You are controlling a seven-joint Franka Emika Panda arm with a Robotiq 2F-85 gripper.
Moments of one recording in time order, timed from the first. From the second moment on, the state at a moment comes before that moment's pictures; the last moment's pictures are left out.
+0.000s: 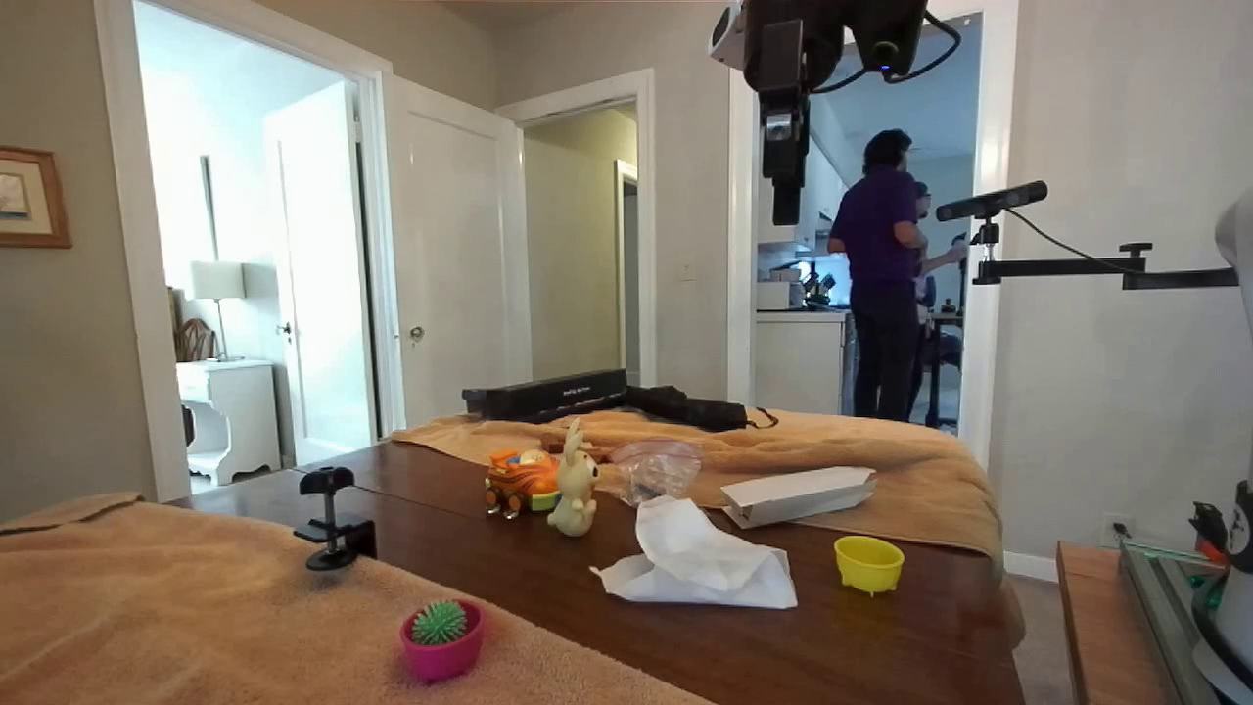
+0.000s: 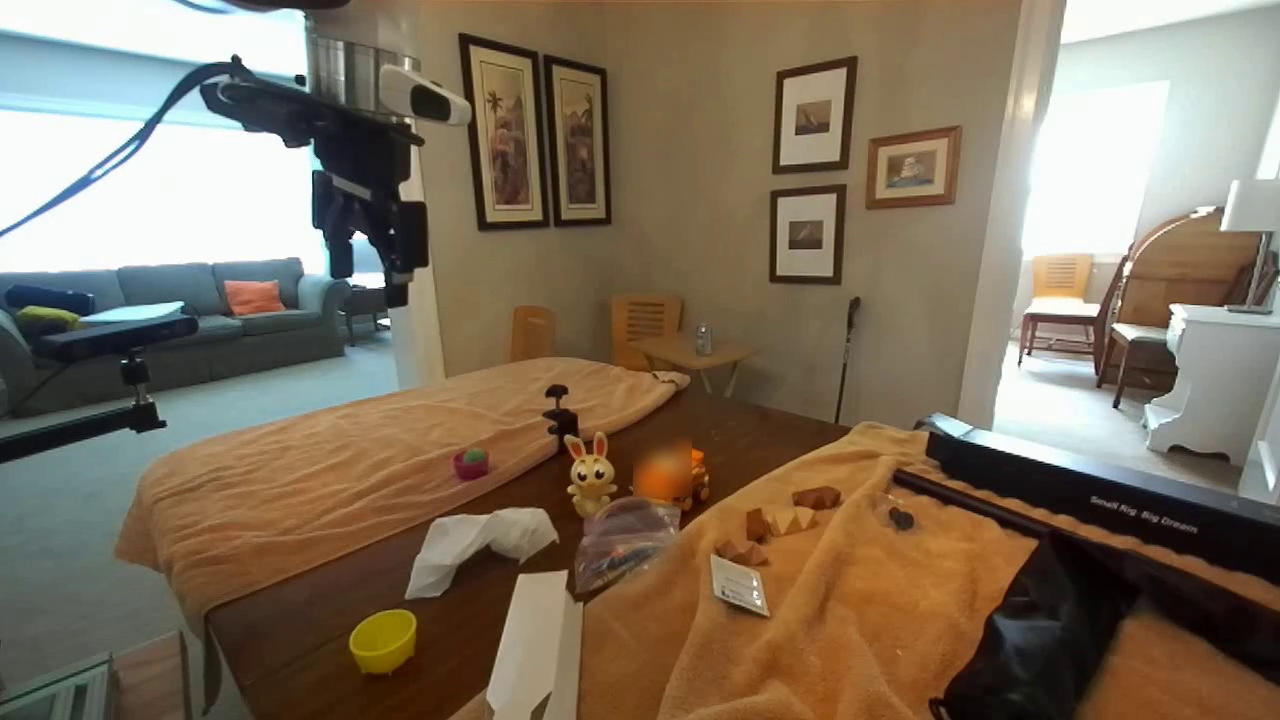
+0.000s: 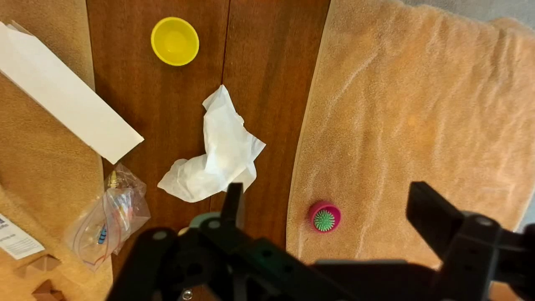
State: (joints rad) arm 0.19 -0.60 0.00 -2.43 0.23 1.82 -0.13
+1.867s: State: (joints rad) arm 0.31 -0.13 0.09 -2.38 0.43 2.34 -0.53
